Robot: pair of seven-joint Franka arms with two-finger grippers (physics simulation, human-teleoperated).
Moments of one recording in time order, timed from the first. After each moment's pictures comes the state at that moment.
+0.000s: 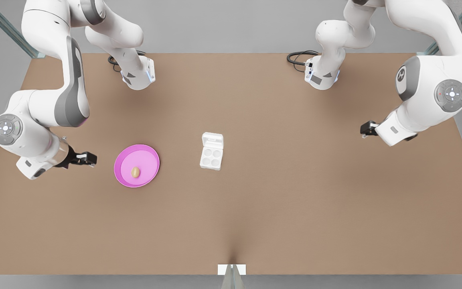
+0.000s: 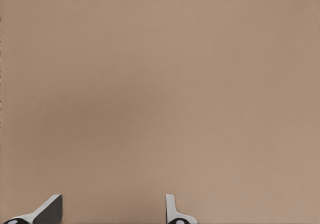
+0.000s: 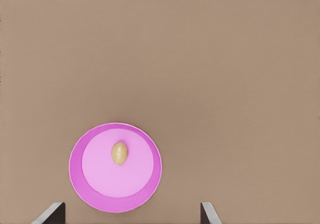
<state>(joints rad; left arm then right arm) -0.15 0.10 0.09 -1.55 0.05 1.53 0.13 -0.07 0.31 0.13 -1.42 -0.09 1.67 -0.03</state>
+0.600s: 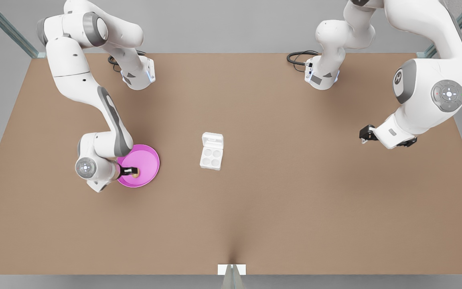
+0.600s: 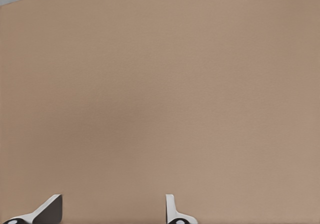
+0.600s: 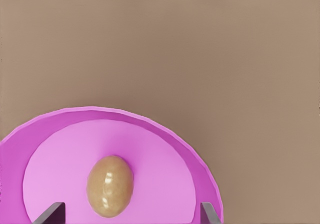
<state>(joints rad) -0.16 0.12 0.09 -1.55 0.06 1.59 0.16 -0.06 0.52 0.14 -1.86 -0.08 2.19 0.01</state>
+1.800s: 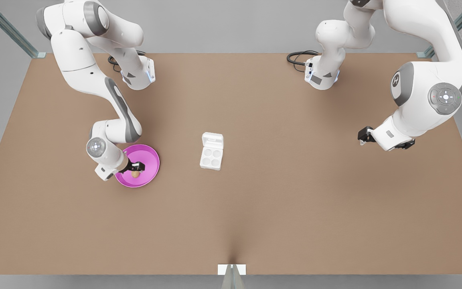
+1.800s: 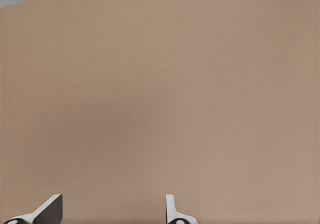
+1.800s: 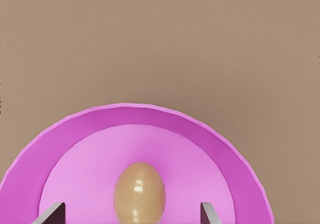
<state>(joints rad) -0.16 0.13 0.09 -1.55 0.06 1.60 0.18 -0.03 0.42 0.14 -2.12 -0.05 2.53 0.09</state>
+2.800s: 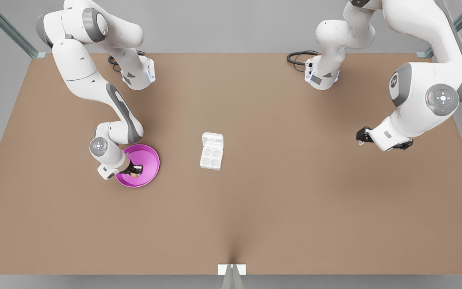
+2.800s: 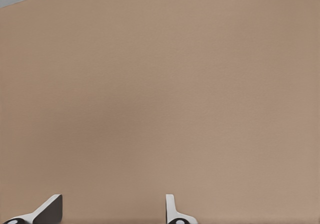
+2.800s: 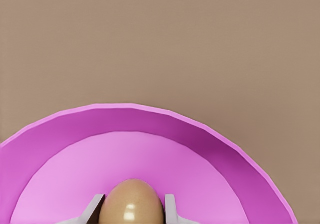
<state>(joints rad) -0.17 0.13 0.09 -1.55 0.06 1.60 0.18 -0.06 0.48 0.16 -2.17 -0.05 2.67 0.13</state>
